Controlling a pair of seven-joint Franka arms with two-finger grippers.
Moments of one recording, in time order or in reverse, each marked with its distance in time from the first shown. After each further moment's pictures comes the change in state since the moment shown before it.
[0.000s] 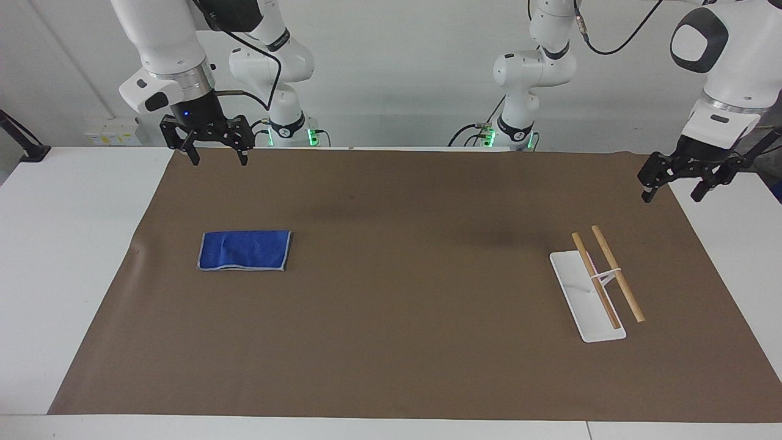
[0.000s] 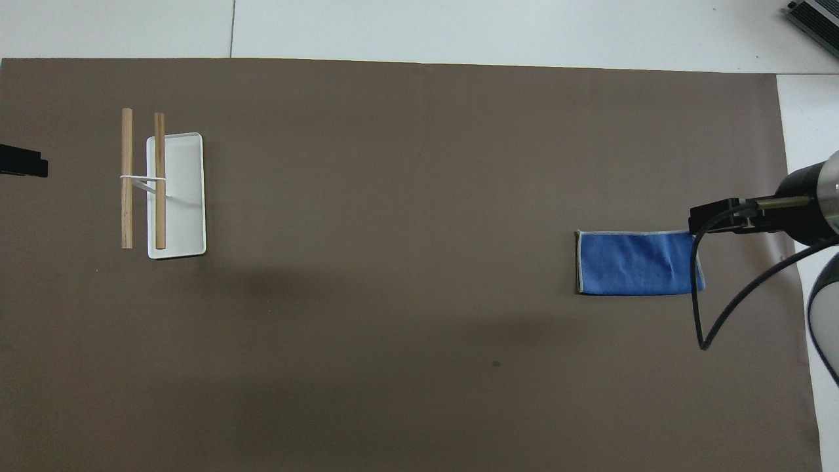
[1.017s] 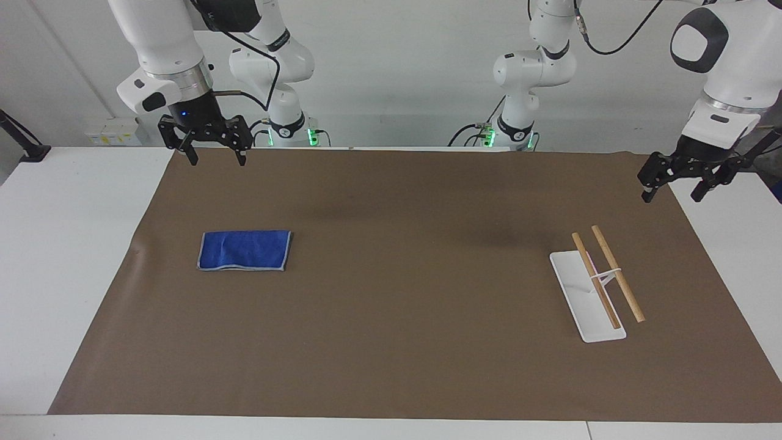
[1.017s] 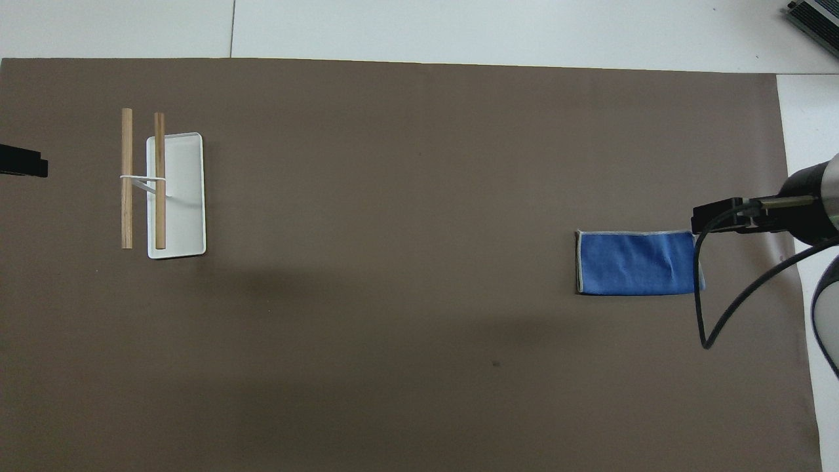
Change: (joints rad) left arm 0.000 0.000 0.000 0.000 0.000 0.000 0.000; right arm -0.002 0.000 -0.006 0.000 0.000 0.002 0.000
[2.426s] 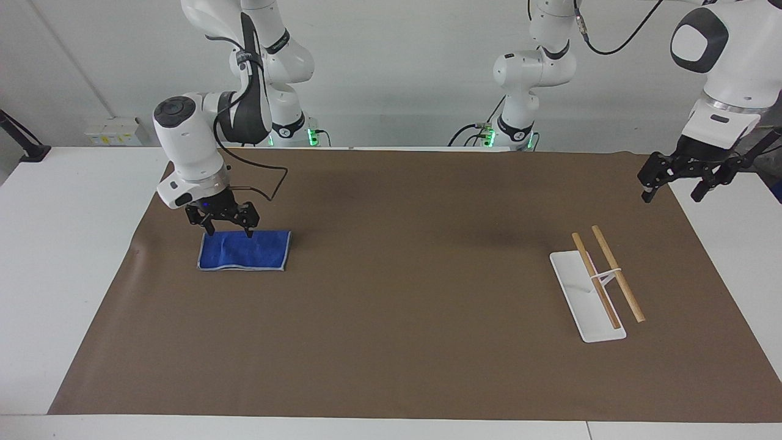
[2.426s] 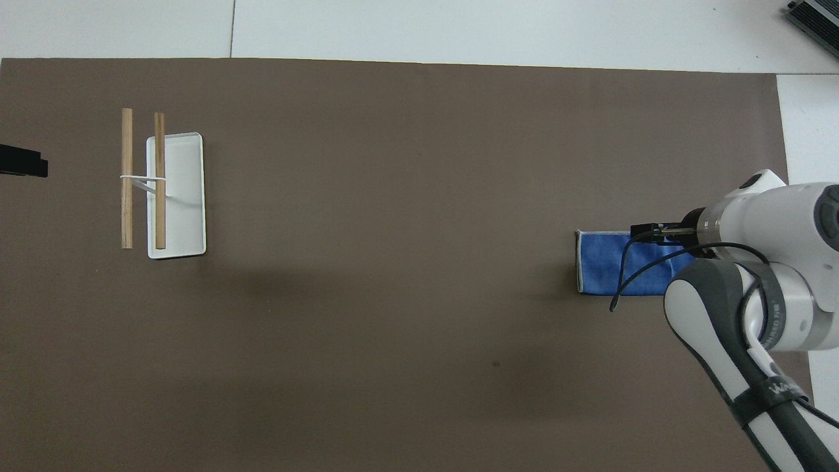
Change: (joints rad) left arm 0.000 0.000 0.000 0.000 0.000 0.000 0.000; right arm -0.078 0.093 -0.005 -0.541 0.000 0.703 -0.015
